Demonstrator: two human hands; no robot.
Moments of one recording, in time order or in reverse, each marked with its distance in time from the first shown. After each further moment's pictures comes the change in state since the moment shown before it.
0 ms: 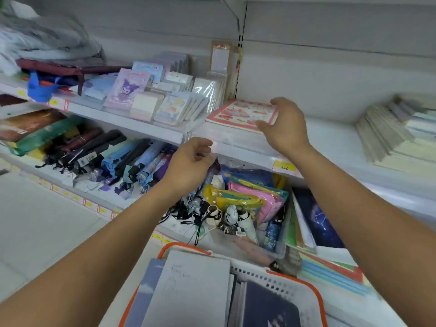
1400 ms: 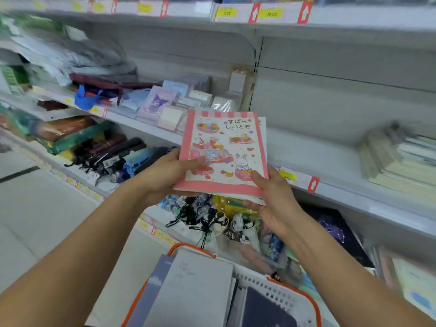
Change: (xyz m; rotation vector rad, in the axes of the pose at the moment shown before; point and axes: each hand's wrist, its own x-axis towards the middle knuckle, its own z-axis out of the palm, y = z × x) left_hand -0.067 0.033 -0.071 -0.382 -0.129 -0.293; right_hand -0.145 -0.052 -0.021 1.202 -0.388 0.582
